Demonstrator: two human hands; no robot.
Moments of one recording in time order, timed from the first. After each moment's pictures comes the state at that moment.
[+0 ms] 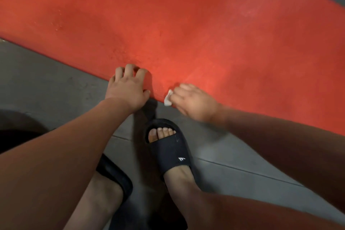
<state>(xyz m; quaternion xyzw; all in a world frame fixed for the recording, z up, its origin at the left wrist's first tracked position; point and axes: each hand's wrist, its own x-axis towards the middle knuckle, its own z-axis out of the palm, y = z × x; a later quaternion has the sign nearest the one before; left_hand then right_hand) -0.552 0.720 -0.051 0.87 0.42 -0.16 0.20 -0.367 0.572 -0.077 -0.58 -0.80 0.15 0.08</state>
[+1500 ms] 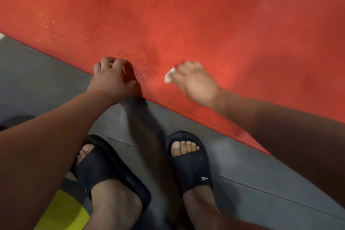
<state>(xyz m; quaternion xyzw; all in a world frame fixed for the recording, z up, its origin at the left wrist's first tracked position) -0.596 0.815 -0.049 0.79 0.55 -0.14 0.24 -0.371 0.684 -0.098 -0.62 -0.77 0.08 0.11</state>
